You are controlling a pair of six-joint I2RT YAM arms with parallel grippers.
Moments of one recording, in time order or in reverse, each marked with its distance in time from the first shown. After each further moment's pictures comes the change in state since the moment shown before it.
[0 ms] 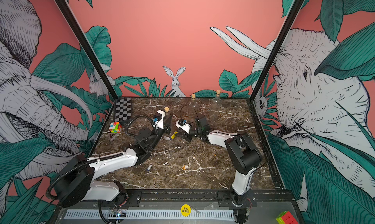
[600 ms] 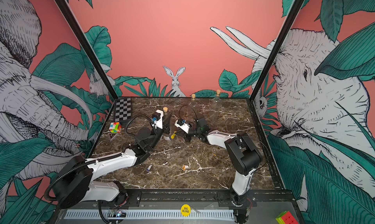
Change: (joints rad) left arm 0.004 -0.027 0.000 -0.046 -0.024 -0.049; right arm 0.023 -0.015 0.000 -0.010 0.067 0.018
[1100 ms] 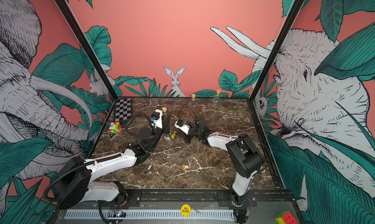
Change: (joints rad) left arm -0.006 0.003 0.016 -0.026 -0.081 -0.039; right arm 0.013 -0.030 -0.040 0.033 0.074 0.000
